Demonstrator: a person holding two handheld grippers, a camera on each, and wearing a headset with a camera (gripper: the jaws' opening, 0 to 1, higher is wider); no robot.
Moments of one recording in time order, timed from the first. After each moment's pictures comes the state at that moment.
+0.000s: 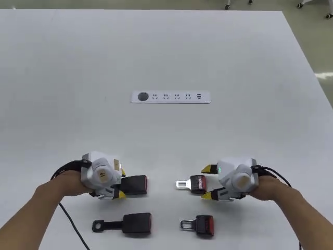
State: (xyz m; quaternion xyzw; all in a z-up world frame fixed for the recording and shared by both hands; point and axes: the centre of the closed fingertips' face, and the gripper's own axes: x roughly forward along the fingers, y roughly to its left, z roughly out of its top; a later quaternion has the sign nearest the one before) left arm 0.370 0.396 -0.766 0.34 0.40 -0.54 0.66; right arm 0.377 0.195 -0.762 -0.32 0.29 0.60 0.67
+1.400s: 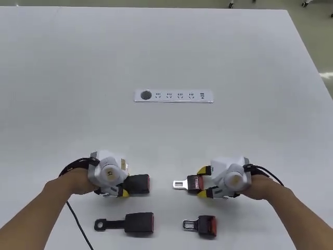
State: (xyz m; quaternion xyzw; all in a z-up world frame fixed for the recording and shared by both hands) left arm 0.372 0.398 -0.781 0.35 0.41 -0.55 0.64; right arm 0.379 0.212 -0.774 -0.33 0.30 0.61 0.66
